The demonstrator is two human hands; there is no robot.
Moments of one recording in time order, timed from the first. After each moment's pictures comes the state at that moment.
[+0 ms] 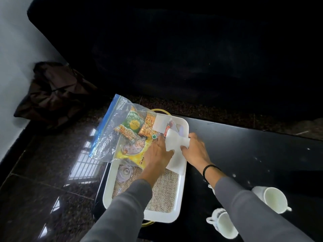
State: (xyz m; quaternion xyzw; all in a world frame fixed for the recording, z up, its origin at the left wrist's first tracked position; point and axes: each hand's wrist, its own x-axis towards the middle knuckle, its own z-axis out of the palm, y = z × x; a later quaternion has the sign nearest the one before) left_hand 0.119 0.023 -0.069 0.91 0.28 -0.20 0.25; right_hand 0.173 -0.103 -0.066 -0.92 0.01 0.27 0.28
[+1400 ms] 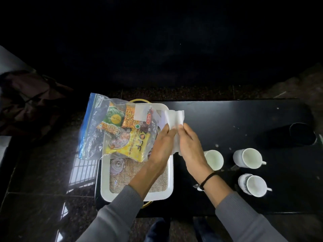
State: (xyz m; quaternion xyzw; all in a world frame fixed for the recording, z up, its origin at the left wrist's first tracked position) left_hand 0.100 -0.038 0.000 0.62 0.30 -0.18 0.70; right_hand 0.108 -0.120 0.004 -0.73 0.20 0.22 0.61
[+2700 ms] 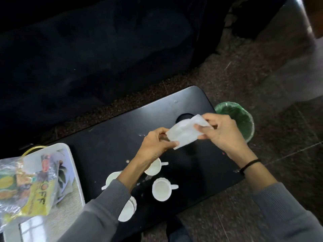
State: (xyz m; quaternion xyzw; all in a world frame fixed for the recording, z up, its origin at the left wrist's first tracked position) left_hand 0.178 -0.347 0.009 0.75 0.07 -0.36 0.55; right_hand 0.142 -0.562 0.049 -0.79 0.19 0.10 0.57
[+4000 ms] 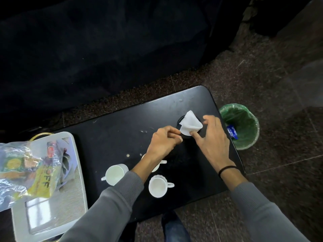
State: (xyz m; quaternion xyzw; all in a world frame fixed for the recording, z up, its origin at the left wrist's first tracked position) left_hand 0.179 -0.381 0.005 0.77 0.14 -0.34 0.51; right_hand 0.145 -0.548 0.003 -0.95 0.18 0.05 0.26
